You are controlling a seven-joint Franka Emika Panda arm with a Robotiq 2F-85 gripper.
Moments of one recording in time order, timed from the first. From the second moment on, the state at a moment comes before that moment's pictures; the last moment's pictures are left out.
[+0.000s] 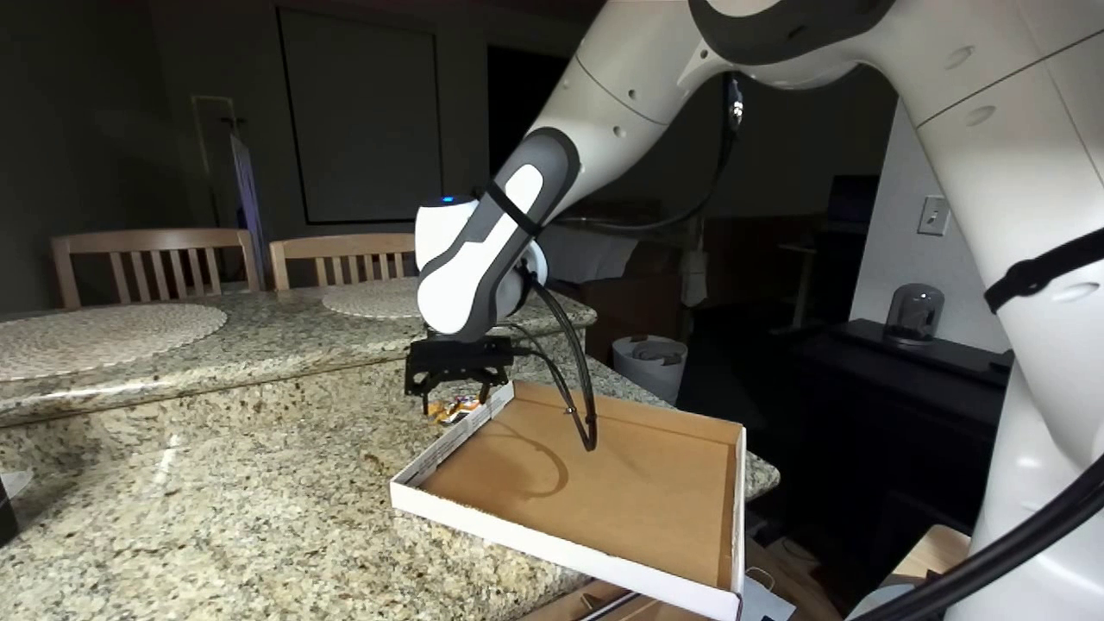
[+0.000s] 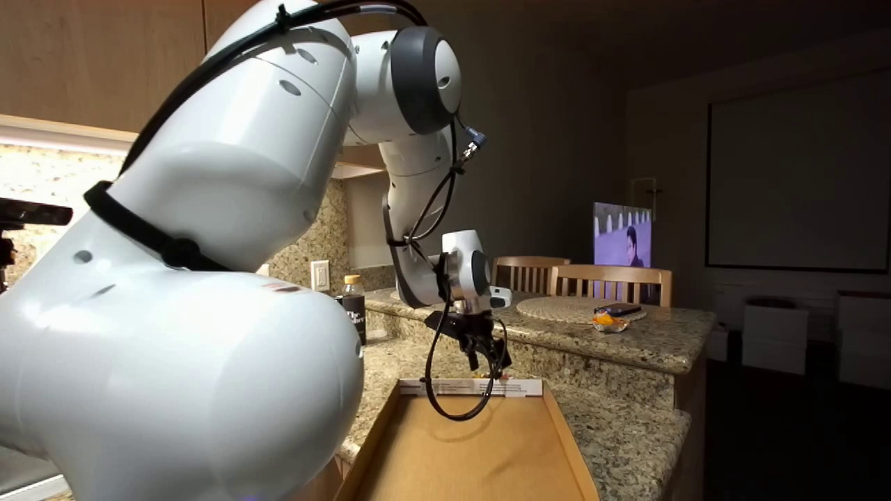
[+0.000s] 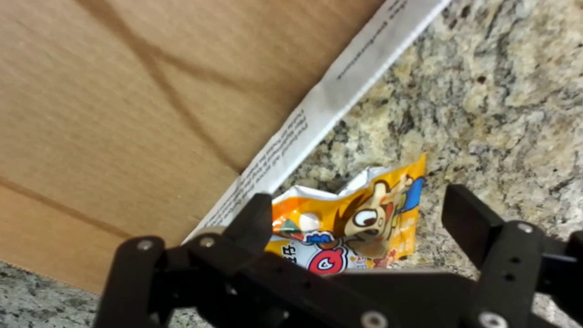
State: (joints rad) arm 0.27 0.51 0.00 -1.93 -0.25 2.62 0.85
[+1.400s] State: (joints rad) arm 0.31 0.52 -0.02 -1.91 -0.24 2.74 0.83
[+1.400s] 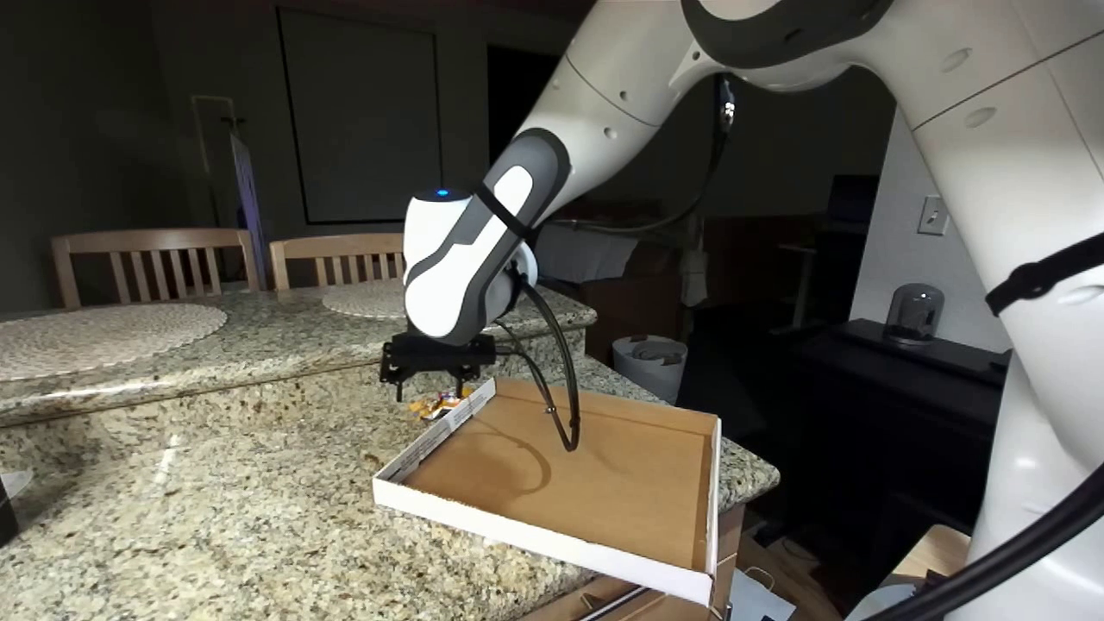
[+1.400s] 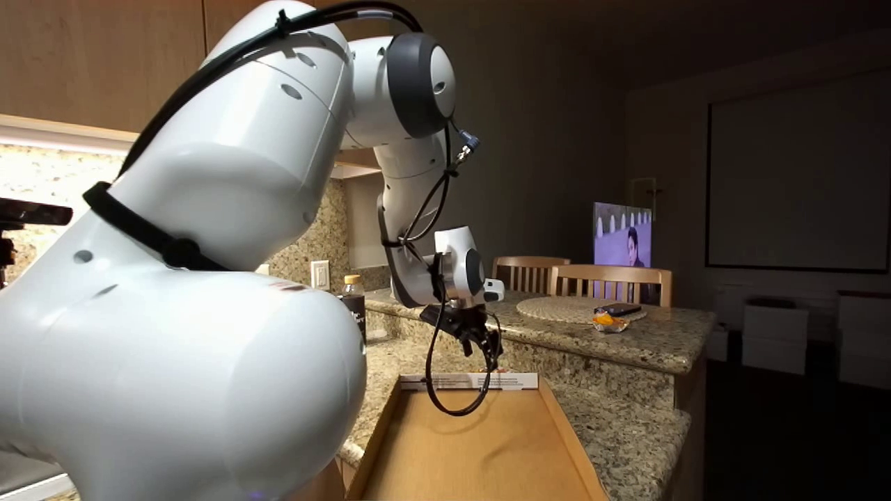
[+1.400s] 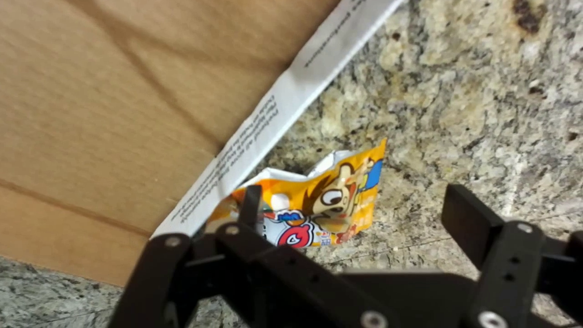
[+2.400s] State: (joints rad) arm 0.37 0.66 -0.10 -1.76 -0.24 2.75 0.83
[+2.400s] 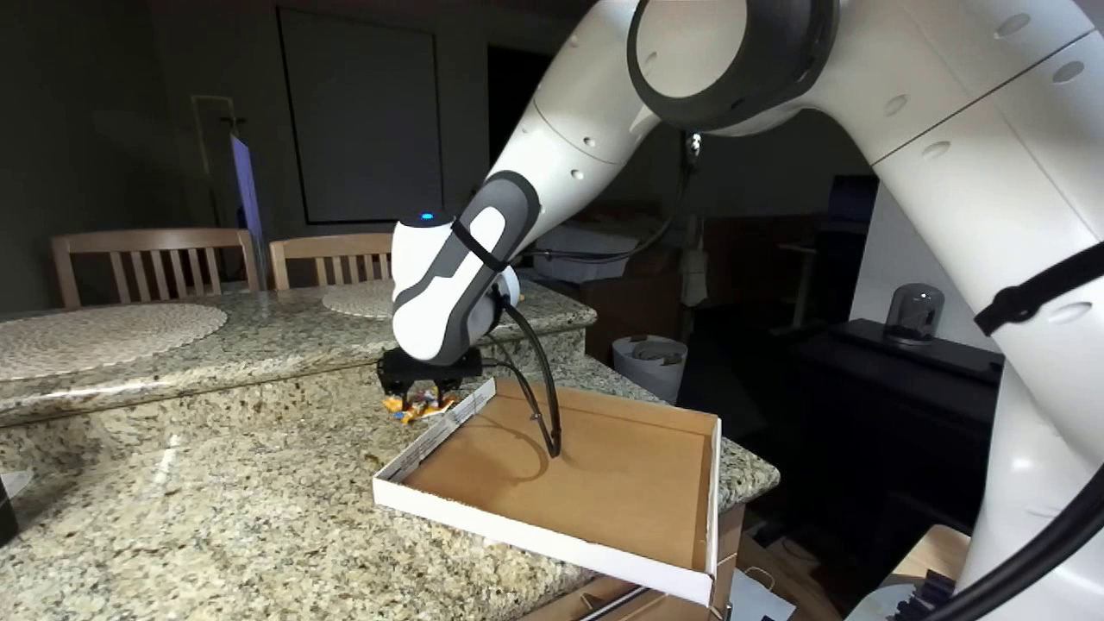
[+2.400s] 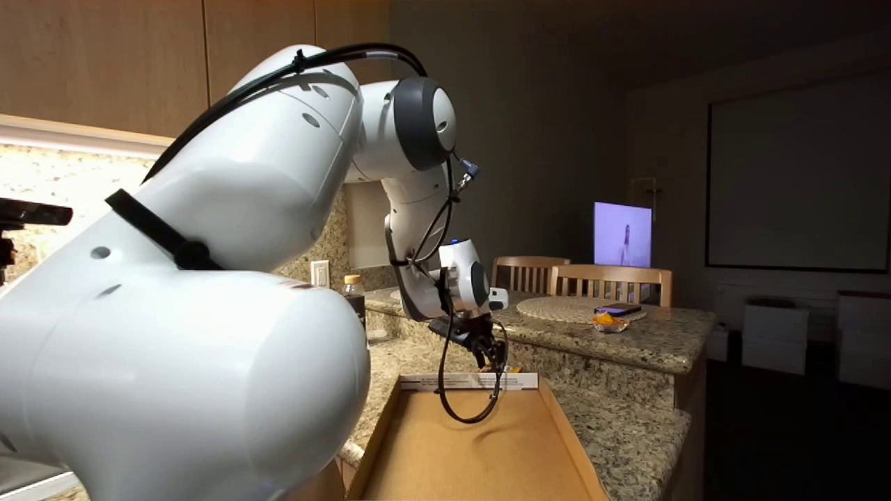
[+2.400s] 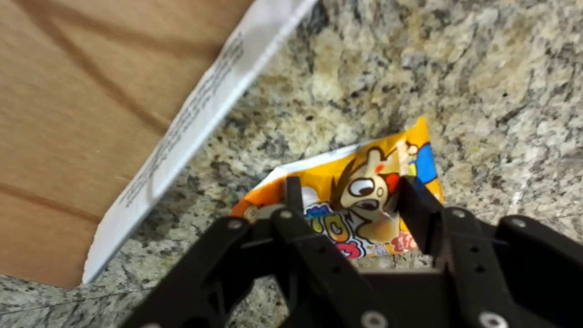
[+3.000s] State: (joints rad) arm 0.38 0.67 -0.11 -1.75 -0.24 2.75 0.83
